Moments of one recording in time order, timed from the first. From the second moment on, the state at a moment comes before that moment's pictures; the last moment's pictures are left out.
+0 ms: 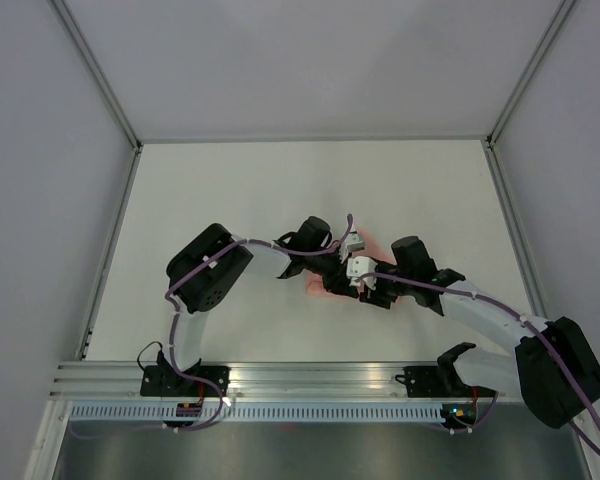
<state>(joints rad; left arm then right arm) -0.80 2.06 1.06 0.29 0.84 0.02 0.48 1.15 0.50 -0.23 -0.49 -0.84</state>
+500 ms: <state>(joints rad) -0.80 2.08 1.10 0.22 0.90 -0.03 0.63 1.26 0.47 -0.08 -0.32 -0.82</state>
